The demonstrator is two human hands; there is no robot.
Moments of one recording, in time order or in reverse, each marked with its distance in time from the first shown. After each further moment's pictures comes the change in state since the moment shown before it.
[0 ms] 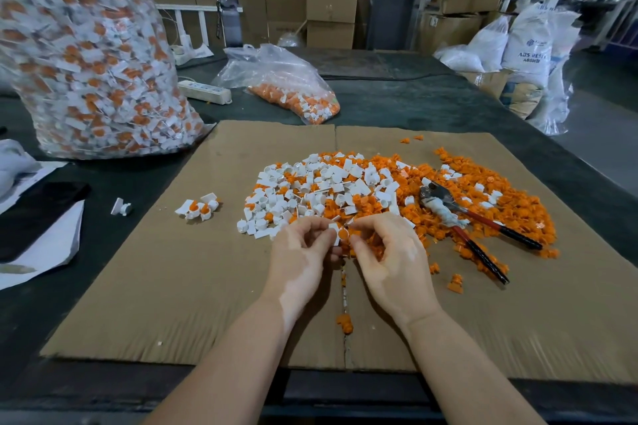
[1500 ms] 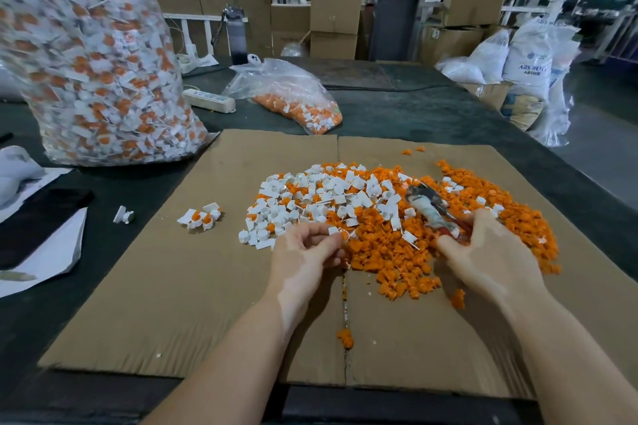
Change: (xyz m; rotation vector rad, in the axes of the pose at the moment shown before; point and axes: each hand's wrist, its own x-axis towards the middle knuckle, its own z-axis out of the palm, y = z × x) left_hand 0.009 0.005 0.000 -0.111 -0.029 -0.069; right_hand 0.033 0.036 -0.077 -0.534 -0.195 0.578
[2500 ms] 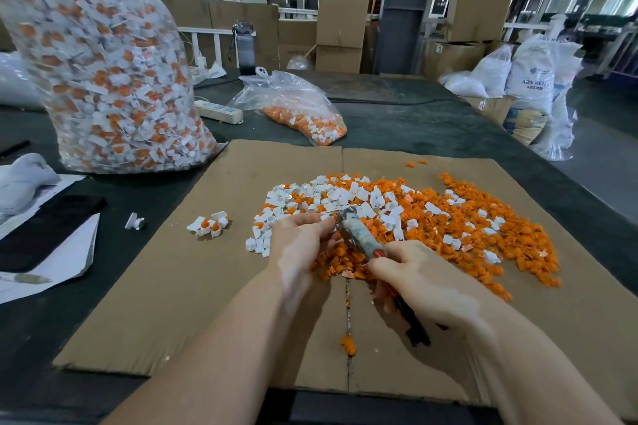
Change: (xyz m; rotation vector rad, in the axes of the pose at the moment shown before) left_hand 0.017 0.034 0.005 -0.170 0.178 -0.208; right_hand -0.036 -0.063 -0.011 0.504 -0.685 -0.164
